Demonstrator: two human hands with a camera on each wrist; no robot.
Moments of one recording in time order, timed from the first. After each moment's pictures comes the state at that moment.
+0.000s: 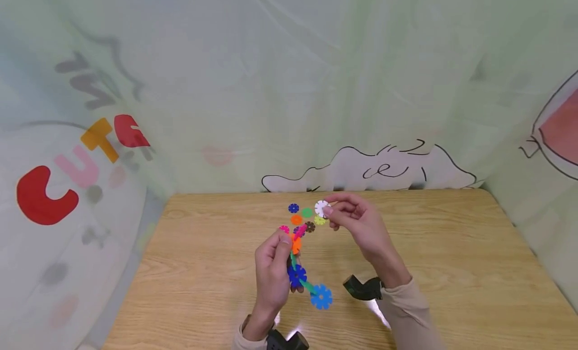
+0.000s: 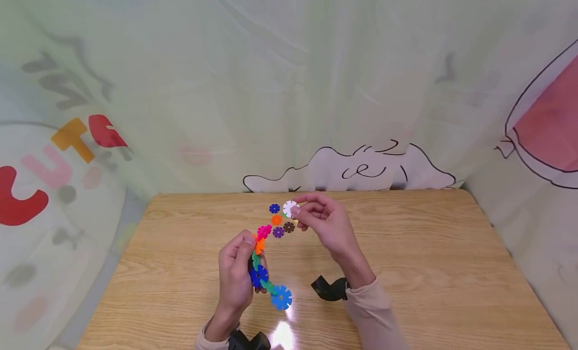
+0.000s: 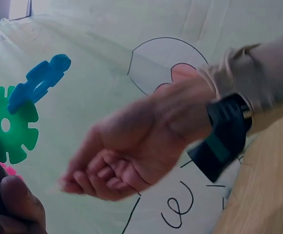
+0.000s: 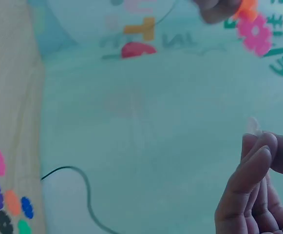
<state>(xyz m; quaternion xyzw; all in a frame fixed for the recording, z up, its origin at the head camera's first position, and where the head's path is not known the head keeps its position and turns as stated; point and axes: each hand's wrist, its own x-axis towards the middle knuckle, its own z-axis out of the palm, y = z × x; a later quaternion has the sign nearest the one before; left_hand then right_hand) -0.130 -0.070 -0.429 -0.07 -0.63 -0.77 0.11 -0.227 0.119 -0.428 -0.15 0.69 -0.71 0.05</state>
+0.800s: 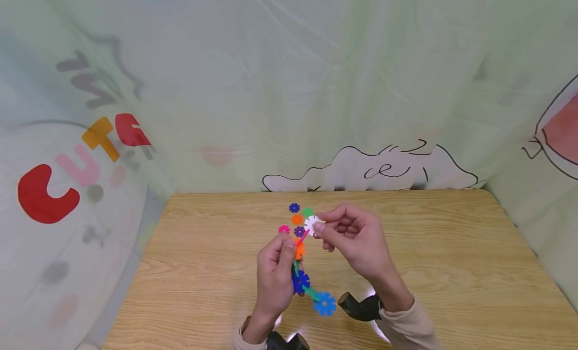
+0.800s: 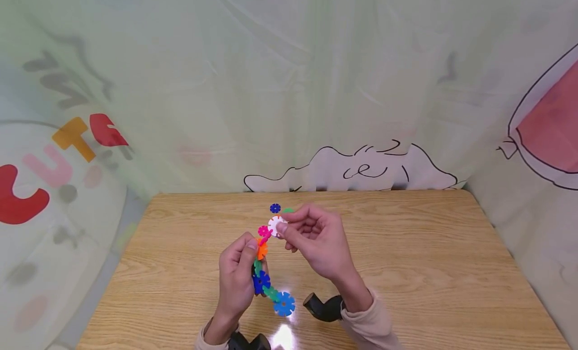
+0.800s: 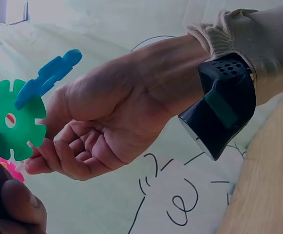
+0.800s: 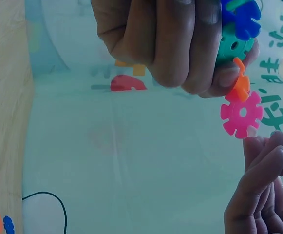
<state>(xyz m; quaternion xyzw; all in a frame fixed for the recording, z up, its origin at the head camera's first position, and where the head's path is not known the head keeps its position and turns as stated) -0.125 -0.069 -0.427 -0.10 -0.64 -0.75 0.12 -0.184 0.102 -0.399 -0.21 0.66 -0.72 0.00</state>
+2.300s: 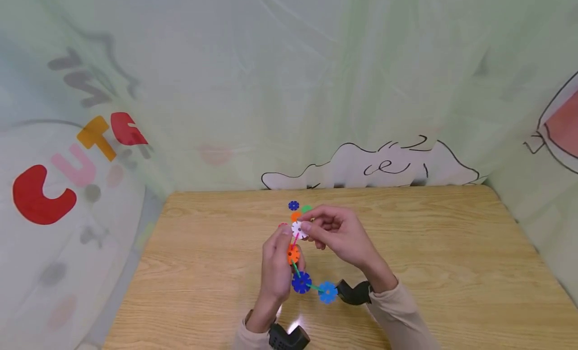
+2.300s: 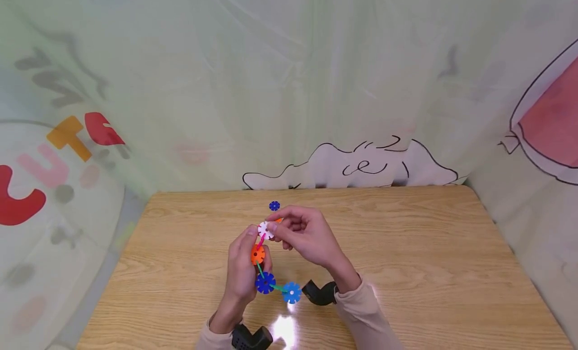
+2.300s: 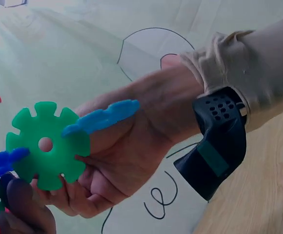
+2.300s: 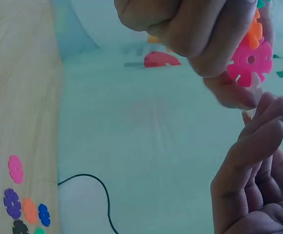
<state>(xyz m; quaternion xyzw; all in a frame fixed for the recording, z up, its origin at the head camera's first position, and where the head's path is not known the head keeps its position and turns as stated) -0.145 -0.067 -0.446 -0.03 -0.63 -0.77 0.07 -0.214 0.097 -0.432 -0.26 0.70 -0.66 0.08</state>
